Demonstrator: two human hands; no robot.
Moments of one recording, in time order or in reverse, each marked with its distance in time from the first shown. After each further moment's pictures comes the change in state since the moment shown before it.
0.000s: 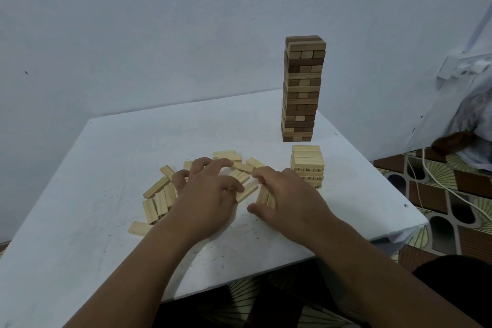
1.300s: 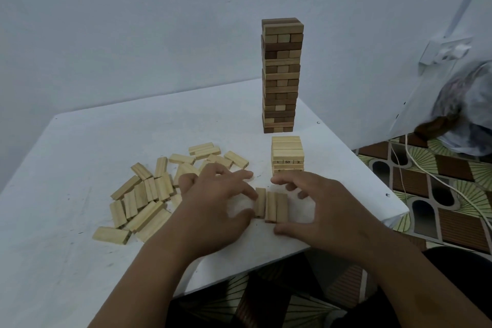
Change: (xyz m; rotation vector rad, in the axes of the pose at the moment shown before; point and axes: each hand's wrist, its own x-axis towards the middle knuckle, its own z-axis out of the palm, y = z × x) left_hand -0.007 0.039 0.012 -0.170 -0.075 0.168; right_hand -0.051 0.053 -0.044 0.167 -0.024 -0.094
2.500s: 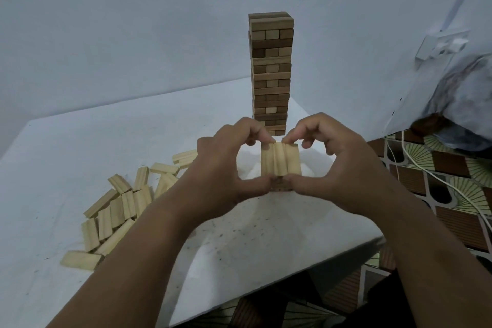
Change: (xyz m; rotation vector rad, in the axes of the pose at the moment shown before) left_hand 0.071 0.028 -0.017 -0.301 0.038 0.106; right_hand 0.043 0.014 -0.052 0.104 0.272 -0.086
